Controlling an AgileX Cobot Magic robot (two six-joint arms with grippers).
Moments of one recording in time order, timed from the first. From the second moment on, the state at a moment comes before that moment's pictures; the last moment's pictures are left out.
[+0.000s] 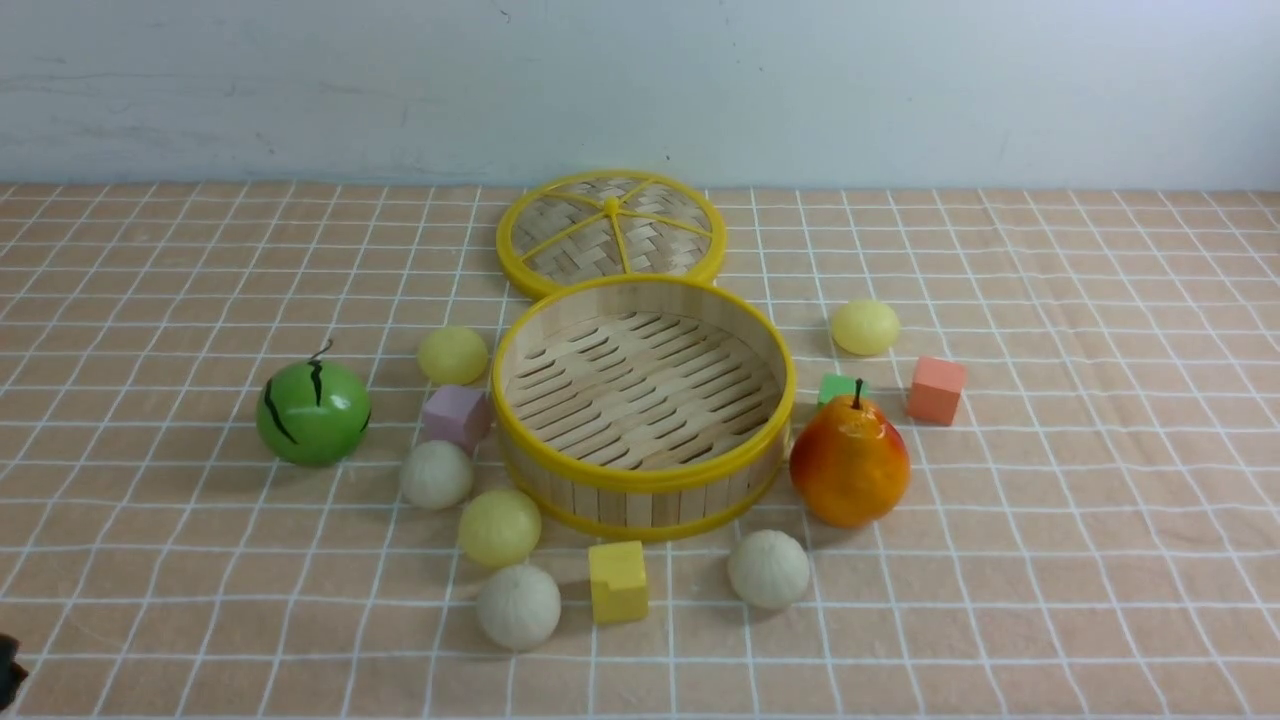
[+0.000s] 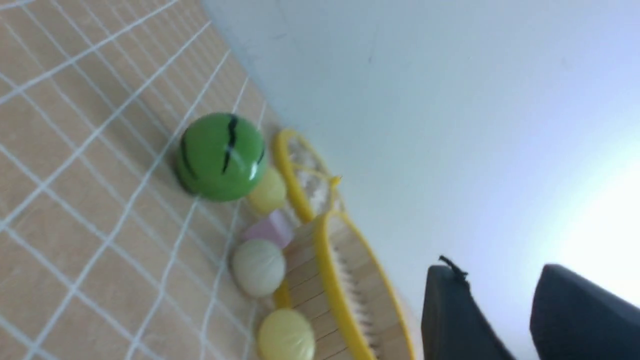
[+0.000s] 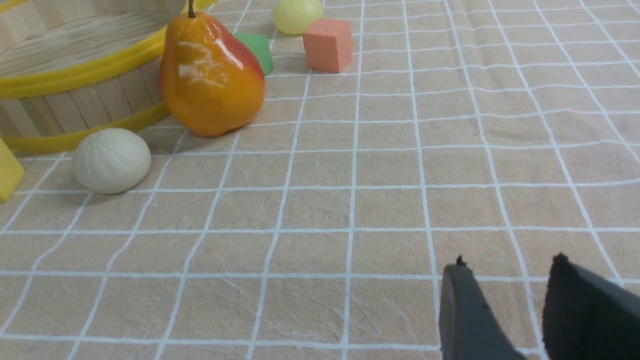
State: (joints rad) right arm 0.10 -0.01 0.02 0.01 0.39 0.09; left arm -0.10 -0.01 0.03 -0.47 -0.02 -0.57
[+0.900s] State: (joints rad) right arm 0.10 -0.01 0.02 0.01 0.39 0.09; left arm -0.31 1.34 -0.95 -0.22 0.72 -0.01
